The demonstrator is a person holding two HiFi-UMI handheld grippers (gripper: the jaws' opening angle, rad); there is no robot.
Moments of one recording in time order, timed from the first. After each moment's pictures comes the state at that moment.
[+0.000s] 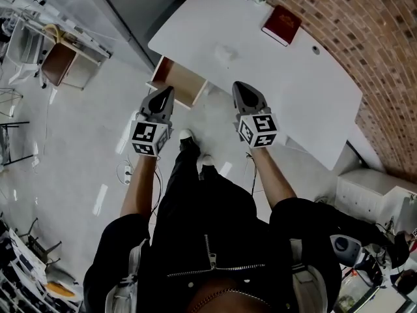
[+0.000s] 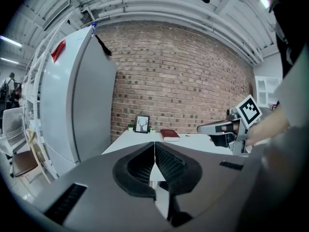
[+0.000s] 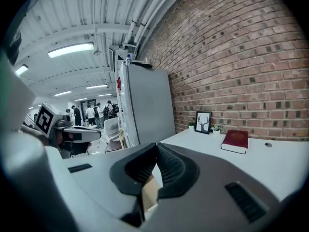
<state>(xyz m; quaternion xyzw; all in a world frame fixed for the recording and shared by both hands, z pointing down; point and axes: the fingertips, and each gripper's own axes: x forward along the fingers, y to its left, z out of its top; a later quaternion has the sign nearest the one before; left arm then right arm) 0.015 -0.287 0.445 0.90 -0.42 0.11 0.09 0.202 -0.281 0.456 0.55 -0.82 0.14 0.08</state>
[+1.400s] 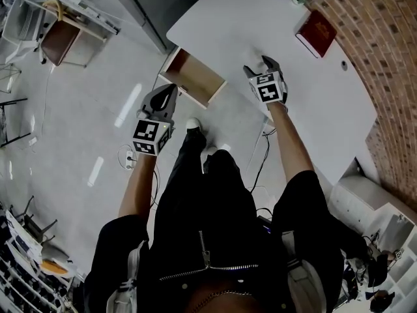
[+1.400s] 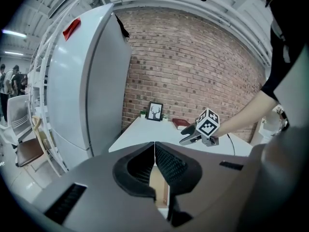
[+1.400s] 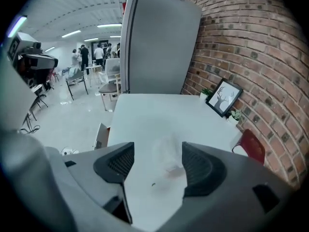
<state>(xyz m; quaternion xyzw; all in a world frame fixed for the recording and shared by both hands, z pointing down) -0.054 -0.355 0.512 0.88 -0.44 0.15 0.15 0.204 -0.451 0.641 0.46 -0.78 0.13 0.41</state>
